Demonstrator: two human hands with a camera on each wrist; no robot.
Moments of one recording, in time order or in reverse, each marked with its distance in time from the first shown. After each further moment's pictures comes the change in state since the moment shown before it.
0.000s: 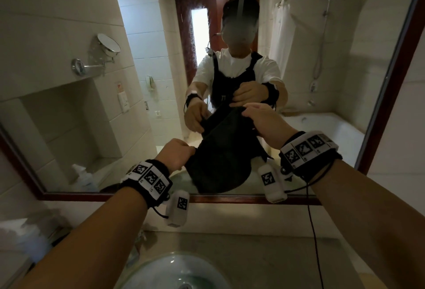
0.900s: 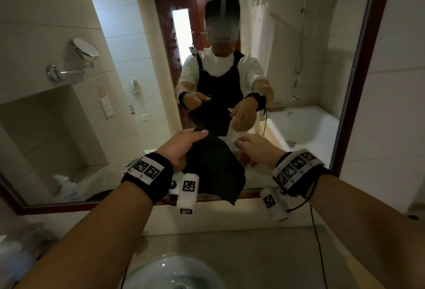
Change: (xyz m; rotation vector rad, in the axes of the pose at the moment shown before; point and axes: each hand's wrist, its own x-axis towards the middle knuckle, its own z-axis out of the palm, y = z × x) left_hand -0.022 0.060 0.032 -0.792 -0.367 -0.040; right_hand -0.029 0.070 -0.030 -0.550 -0.065 0.208
